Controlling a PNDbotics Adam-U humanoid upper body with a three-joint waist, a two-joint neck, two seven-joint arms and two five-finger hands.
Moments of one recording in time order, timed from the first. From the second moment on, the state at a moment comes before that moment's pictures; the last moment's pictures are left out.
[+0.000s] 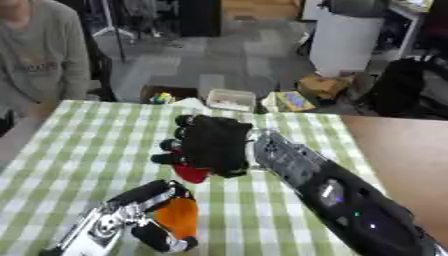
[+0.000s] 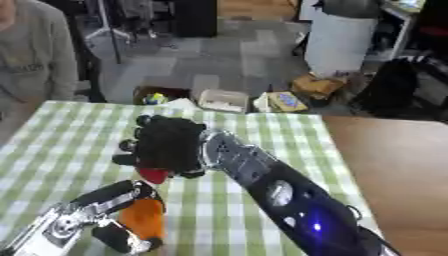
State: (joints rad) left arm -0.69 0.22 -0.45 -1.30 -0.55 -0.08 -0.50; right arm -0.93 -0.30 0.55 -1.42 1.53 -0.63 0.03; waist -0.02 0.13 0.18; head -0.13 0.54
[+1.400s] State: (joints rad) left arm -0.69 0.22 -0.45 -1.30 -0.57 -0.08 -0.50; right arm -0.96 -0.31 0.59 -1.42 1.66 -0.66 -0.03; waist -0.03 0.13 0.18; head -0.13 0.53
